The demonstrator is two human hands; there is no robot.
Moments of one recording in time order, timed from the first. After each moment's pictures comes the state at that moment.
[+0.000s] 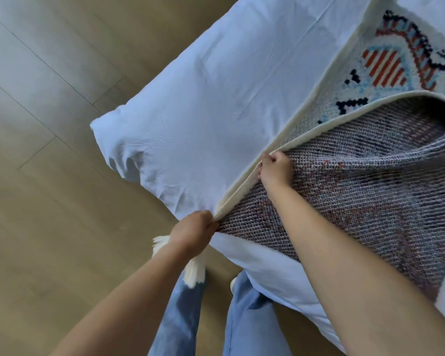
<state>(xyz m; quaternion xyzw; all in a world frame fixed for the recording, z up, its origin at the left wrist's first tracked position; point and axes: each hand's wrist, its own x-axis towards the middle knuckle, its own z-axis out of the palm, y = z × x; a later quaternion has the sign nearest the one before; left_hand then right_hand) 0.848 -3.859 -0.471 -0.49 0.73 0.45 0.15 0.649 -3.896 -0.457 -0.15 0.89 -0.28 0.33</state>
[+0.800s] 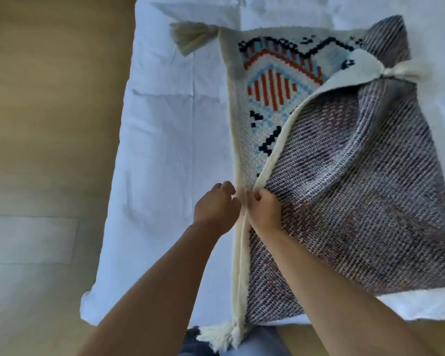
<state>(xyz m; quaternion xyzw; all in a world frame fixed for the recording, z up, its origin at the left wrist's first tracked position) 0.630 -4.047 -0.406 -0.26 0.89 0.34 0.14 0.582 -3.945 -0.435 -0.01 0.90 -0.38 0.21</state>
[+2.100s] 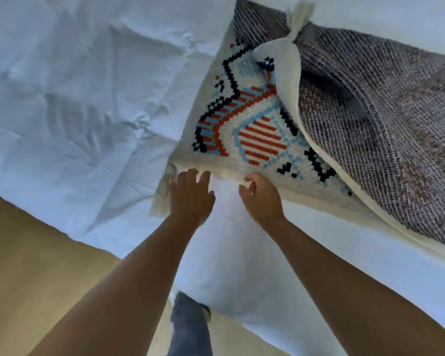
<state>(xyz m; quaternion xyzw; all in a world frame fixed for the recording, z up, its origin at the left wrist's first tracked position) 0.327 -4.321 -0.414 0.30 0.94 -0.01 0.14 0.418 -4.197 -0.426 0.37 0.81 -0.45 -0.02</state>
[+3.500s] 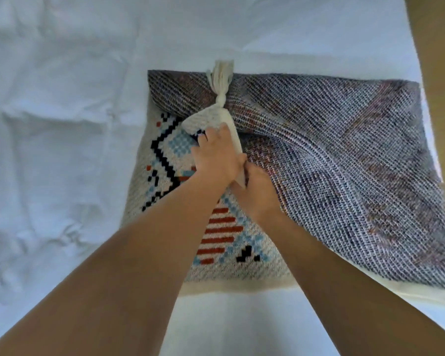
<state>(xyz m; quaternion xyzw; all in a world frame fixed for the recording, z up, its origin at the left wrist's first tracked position) 0.212 -4.030 -0.393 0.40 0.91 0.01 0.14 0.321 -4.027 -0.411 0.45 0.80 -0.40 -0.06</state>
